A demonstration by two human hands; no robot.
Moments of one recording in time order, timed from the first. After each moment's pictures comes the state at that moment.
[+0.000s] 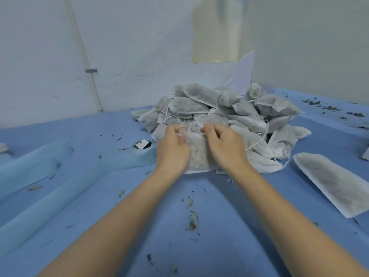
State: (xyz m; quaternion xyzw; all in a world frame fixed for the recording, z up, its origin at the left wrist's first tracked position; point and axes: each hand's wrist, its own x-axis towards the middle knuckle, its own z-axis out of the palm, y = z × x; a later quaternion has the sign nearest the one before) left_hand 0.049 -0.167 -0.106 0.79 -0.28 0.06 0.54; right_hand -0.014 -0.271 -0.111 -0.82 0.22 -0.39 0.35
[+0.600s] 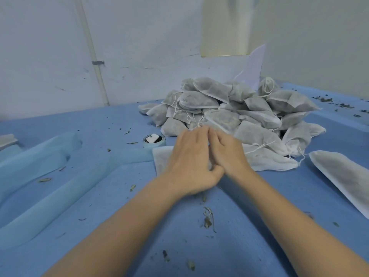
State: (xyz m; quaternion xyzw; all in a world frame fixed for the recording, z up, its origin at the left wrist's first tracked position) left_hand 0.036 -0.140 -0.112 0.81 -0.51 0.15 0.26; right_hand 0.000 -0.253 -0.128 -0.83 0.22 -0.32 0.40
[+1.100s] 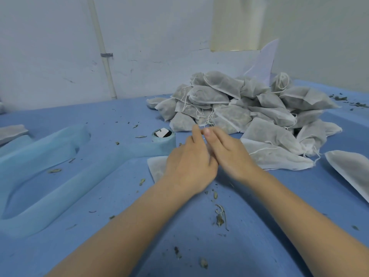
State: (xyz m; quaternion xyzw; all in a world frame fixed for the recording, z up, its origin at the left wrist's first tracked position) left_hand 0.046 -0.135 -0.132 0.88 -0.39 0.12 0.23; right_hand -0.003 -0.240 -0.135 -0.84 0.10 -0.27 0.47
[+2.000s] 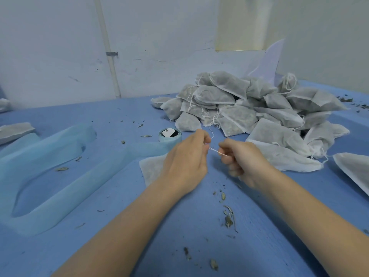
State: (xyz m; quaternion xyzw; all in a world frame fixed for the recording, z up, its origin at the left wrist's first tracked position) left_hand 0.058 -0.111 -0.131 0.80 -0.45 0.12 0.37; right_hand -0.005 -0.236 -0.123 -0.67 0.30 -0.15 0.66
